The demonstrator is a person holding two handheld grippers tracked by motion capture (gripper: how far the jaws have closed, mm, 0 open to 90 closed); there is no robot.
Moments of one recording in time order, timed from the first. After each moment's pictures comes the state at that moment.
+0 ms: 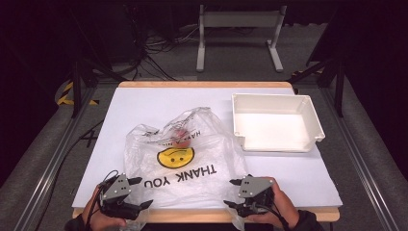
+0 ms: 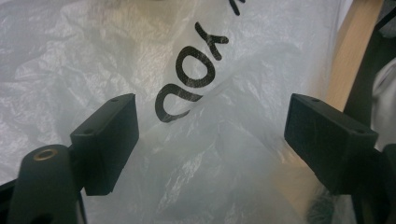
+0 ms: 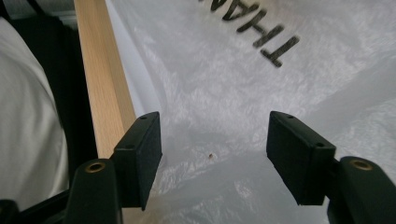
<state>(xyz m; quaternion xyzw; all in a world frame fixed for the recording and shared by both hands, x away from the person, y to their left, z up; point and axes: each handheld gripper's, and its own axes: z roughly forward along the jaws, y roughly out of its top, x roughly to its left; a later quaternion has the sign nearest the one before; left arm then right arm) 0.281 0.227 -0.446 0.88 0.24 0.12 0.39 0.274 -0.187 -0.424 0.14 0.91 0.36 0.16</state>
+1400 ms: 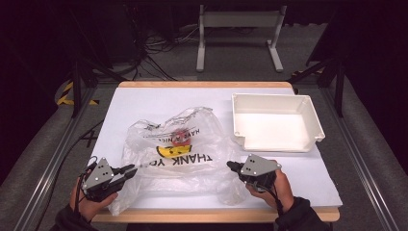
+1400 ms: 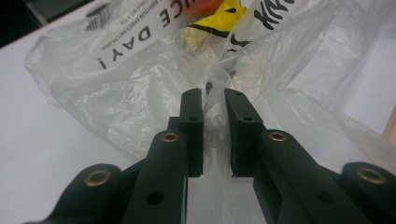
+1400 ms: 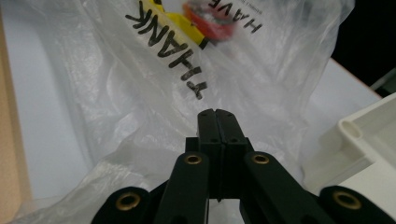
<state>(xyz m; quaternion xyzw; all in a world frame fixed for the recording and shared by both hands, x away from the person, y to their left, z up) 0.296 0.255 -0.405 0.83 0.26 0.23 0.44 0.309 -0.188 -0.385 0.18 0.85 0.41 0.26</state>
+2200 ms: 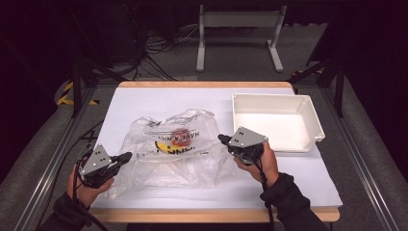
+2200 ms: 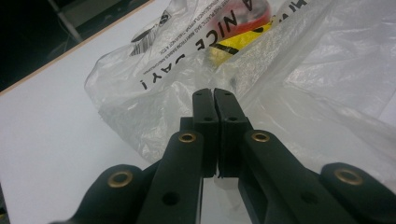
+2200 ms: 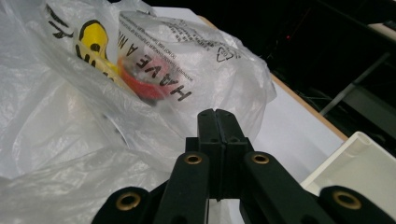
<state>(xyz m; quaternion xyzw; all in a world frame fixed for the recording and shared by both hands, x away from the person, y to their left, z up) 0.320 0.260 -0.387 0.83 0.27 0.25 0.42 0.362 -0.163 -0.361 0.20 0.83 0.43 0.30</state>
